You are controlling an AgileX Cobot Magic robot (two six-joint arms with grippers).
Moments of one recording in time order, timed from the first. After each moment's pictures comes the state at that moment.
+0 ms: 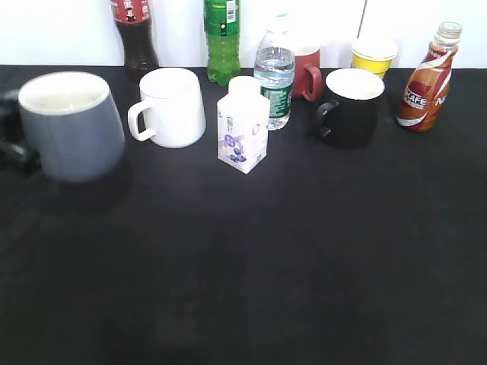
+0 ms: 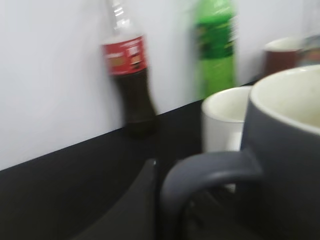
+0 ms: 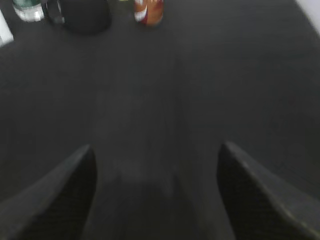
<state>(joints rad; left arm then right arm) -0.01 1.53 -0.36 0.48 -1.06 -0.04 0.03 0.01 -0.51 0.03 1.00 -0.04</state>
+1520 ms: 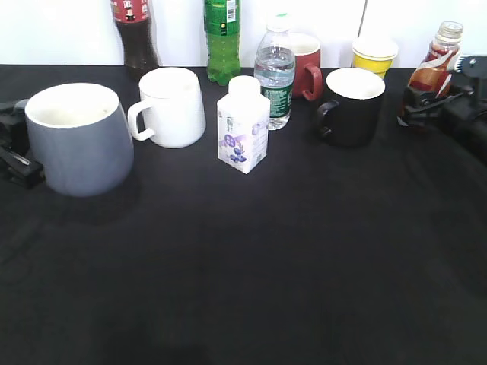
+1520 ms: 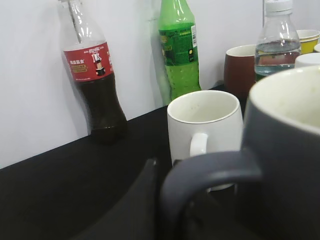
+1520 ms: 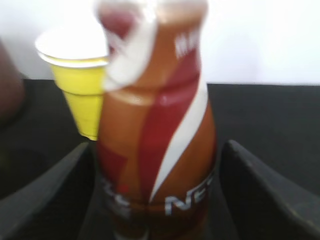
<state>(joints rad) -0.01 1.53 -0.35 0.57 -1.09 -0.07 0.03 2.07 -0.82 -0.06 -0.99 0.06</state>
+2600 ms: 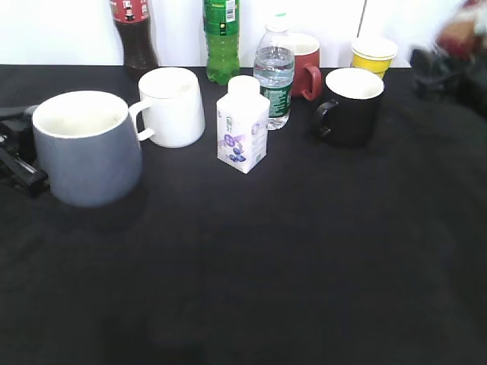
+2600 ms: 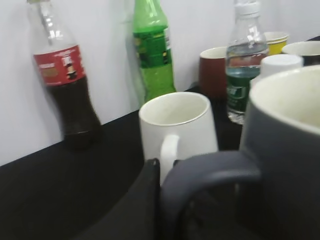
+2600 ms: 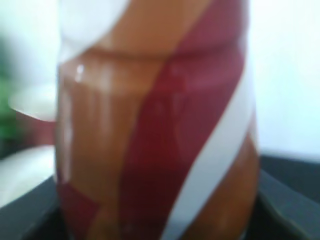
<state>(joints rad) -0.01 1.53 -0.35 0.67 -1.11 -0.12 0.09 1.72 -0.67 -0.22 -0.97 0.11</state>
